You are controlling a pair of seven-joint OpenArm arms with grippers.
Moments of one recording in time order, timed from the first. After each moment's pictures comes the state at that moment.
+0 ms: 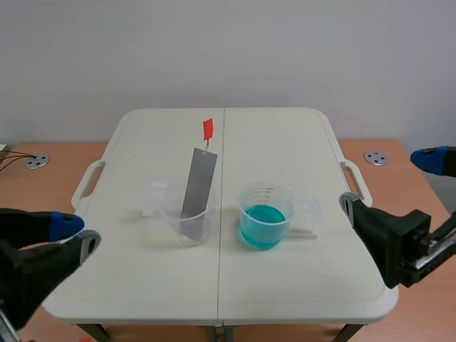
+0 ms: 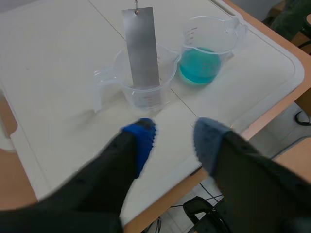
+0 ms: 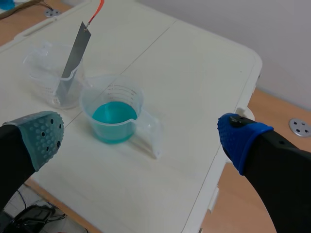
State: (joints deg) left arm 47.8 -32.4 -8.3 119.6 -21.4 -26.8 2.9; right arm -40.4 28.3 12.9 115.2 16.7 26.0 3.8
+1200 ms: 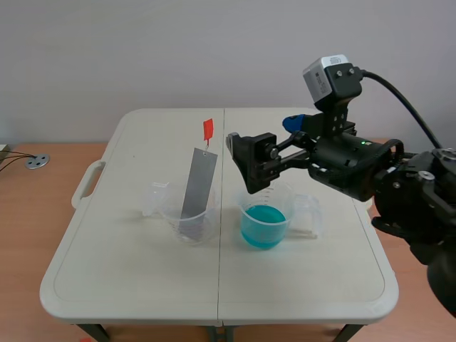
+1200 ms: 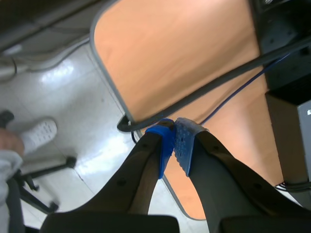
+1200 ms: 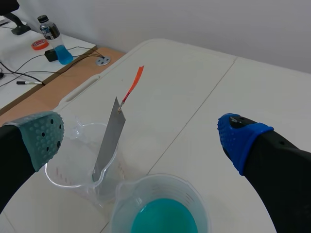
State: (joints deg) left arm 61.1 -31.7 -8.4 77.1 -8.0 -27.0 -2.7; right arm 0.1 15.5 -12.2 86.3 20.9 28.3 -3.8
